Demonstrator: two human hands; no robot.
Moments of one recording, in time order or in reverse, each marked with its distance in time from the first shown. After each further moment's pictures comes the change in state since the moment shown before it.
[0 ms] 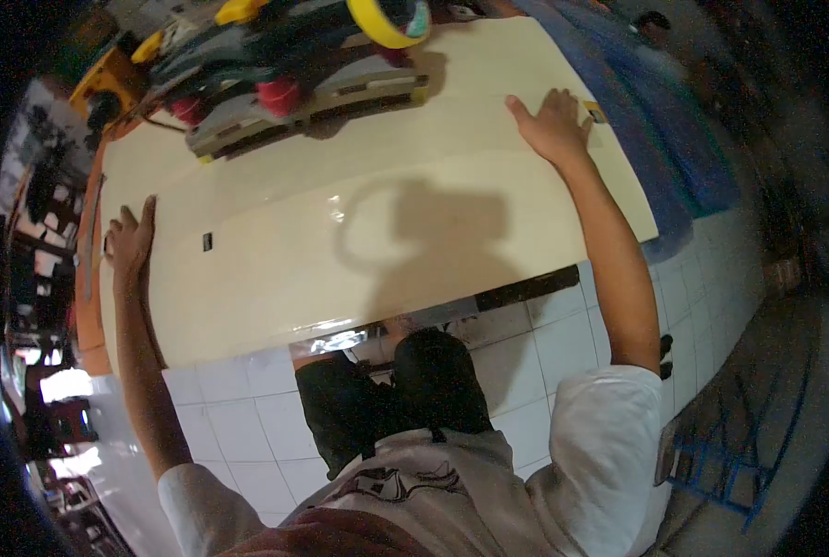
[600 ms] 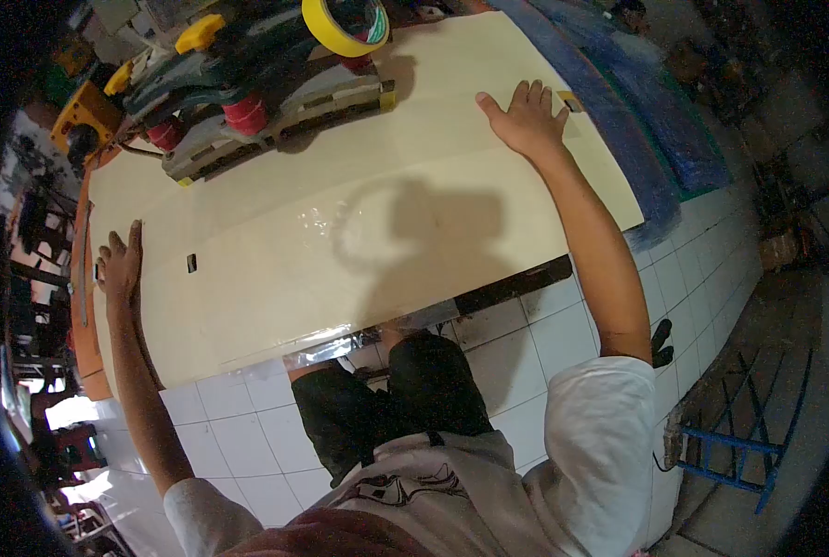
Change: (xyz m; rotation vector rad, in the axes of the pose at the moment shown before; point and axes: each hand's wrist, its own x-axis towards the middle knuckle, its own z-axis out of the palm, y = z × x) left_hand -0.001 -0.001 -0.003 -0.022 -0.003 -0.005; right_hand -0.005 -0.006 -0.007 0.012 -0.029 -0.001
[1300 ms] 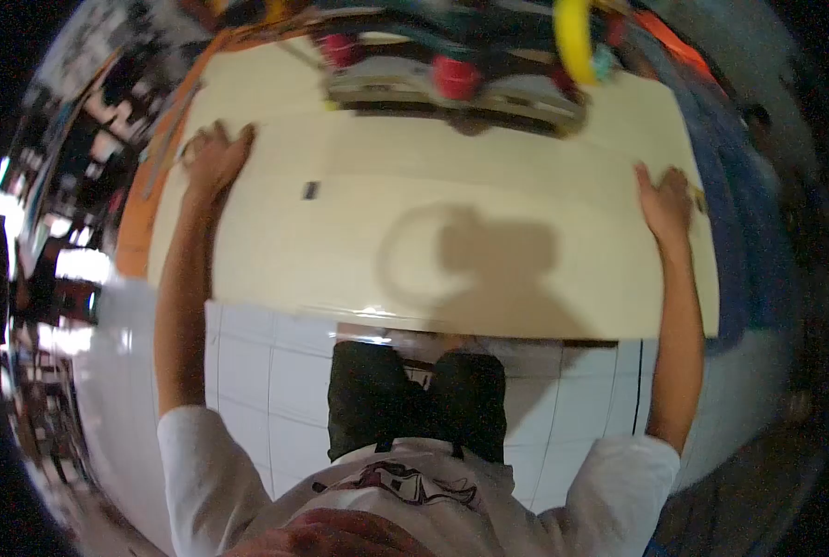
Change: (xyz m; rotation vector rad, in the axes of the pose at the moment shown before) left_hand -0.011 0.002 0.009 -0.004 0.074 0.028; right_hand 0.020 0.026 0.019 -0.007 0.065 -0.088
